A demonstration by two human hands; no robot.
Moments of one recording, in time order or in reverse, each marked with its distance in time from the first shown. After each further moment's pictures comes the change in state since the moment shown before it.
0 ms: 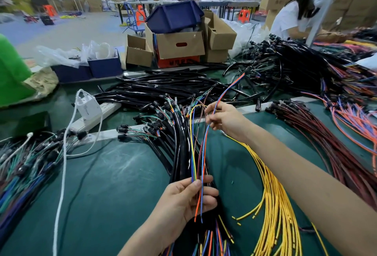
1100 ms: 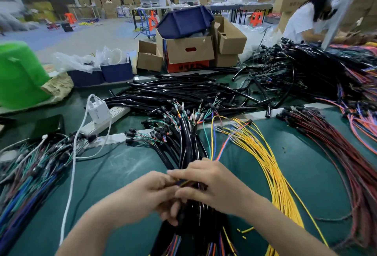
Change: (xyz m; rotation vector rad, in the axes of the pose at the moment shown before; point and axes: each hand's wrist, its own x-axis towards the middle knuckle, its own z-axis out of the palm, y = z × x) left_hand -0.025 0.085 -0.017 0.943 -0.208 -0.020; right_hand -0.106 0.016 0.058 -0.764 -0.323 -0.746
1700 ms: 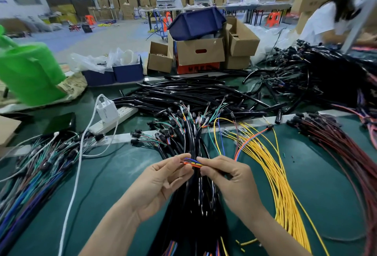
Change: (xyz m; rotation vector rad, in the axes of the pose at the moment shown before) left_hand 0.037 -0.004 0.015 -0.997 0.440 0.086; right_hand -0.014 0.021 0.008 0.542 0.511 0.322
